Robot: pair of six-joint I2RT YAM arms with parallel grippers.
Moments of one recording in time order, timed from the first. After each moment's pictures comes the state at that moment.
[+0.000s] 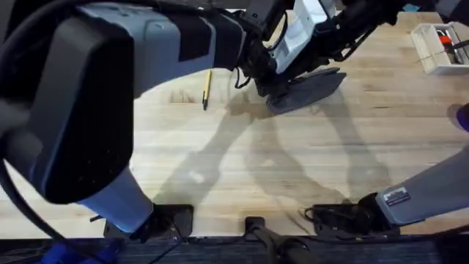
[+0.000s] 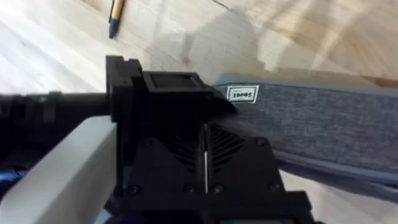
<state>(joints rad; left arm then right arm) -0.62 1.87 1.30 -0.43 0.46 0.59 0.19 1.80 1.52 -1.14 -0.49 -0.13</state>
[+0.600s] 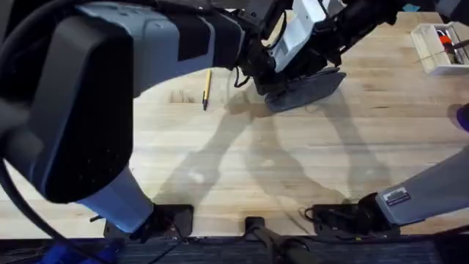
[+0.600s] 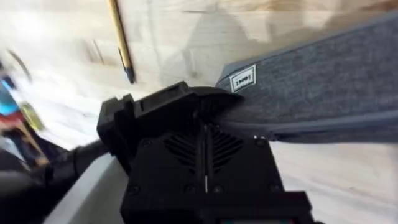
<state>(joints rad) -0.61 1.87 1.30 -0.42 0.45 0.59 0.19 1.80 1.52 -1.12 -0.49 0.39</state>
